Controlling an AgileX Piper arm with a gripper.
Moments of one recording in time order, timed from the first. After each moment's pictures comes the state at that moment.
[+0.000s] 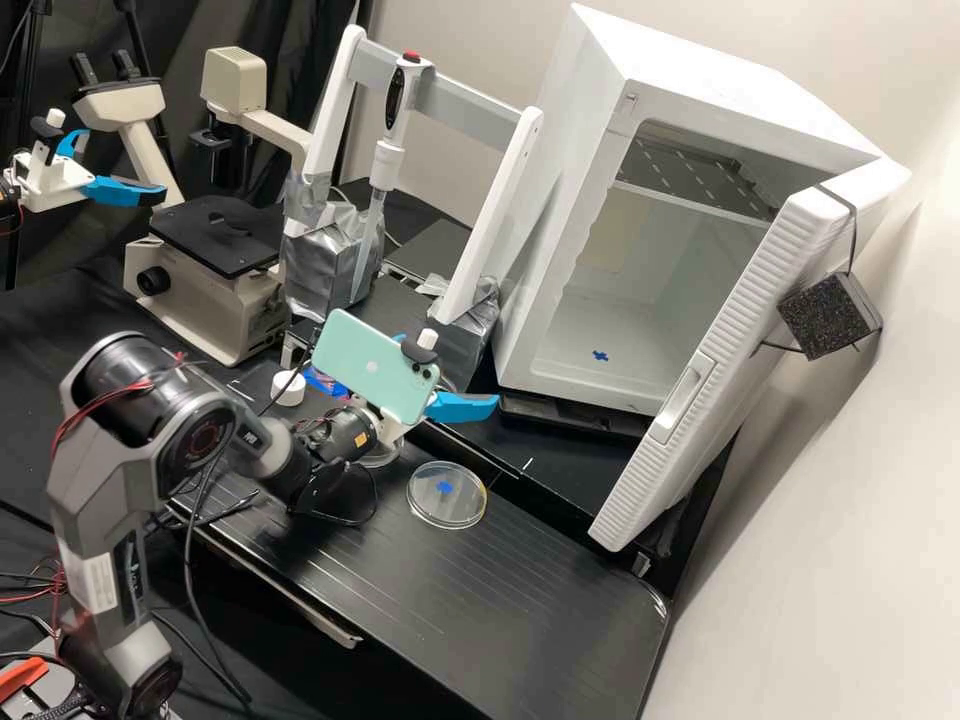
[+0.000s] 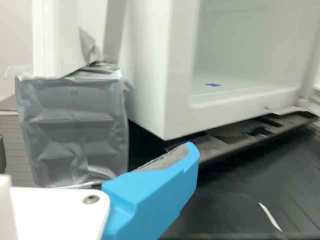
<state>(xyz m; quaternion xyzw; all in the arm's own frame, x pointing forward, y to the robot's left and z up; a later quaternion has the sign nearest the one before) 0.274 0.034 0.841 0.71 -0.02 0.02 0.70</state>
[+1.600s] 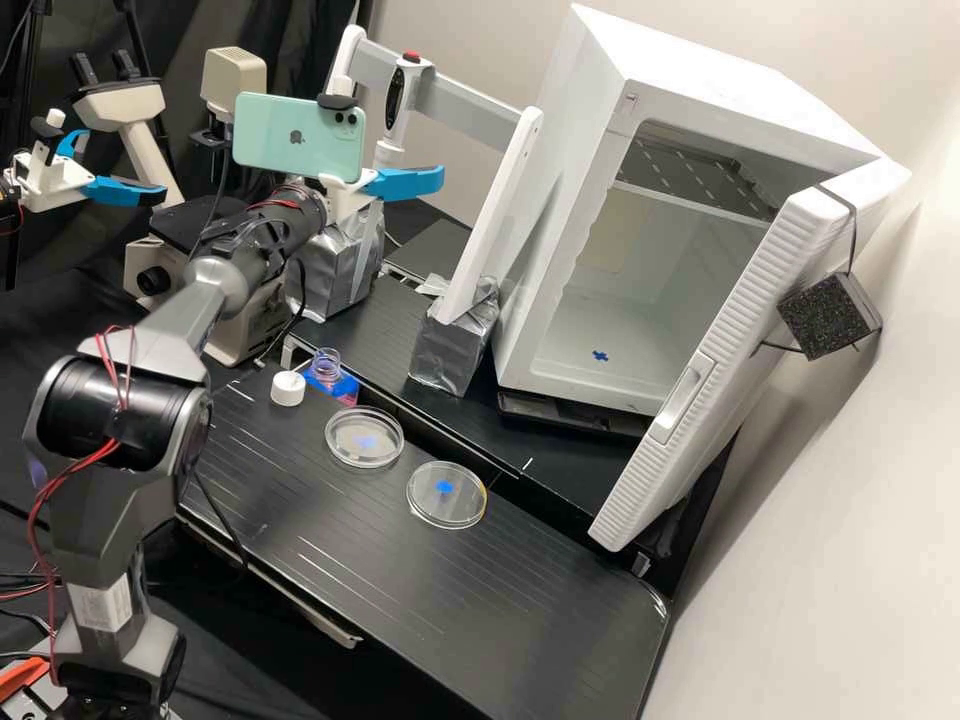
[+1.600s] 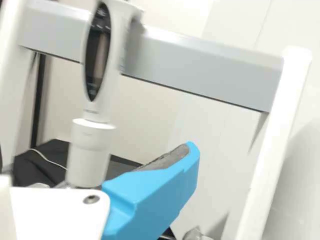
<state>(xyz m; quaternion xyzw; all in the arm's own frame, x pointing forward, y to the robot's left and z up) 0.323 0.275 0.873 0.63 0.09 0.06 0.77</state>
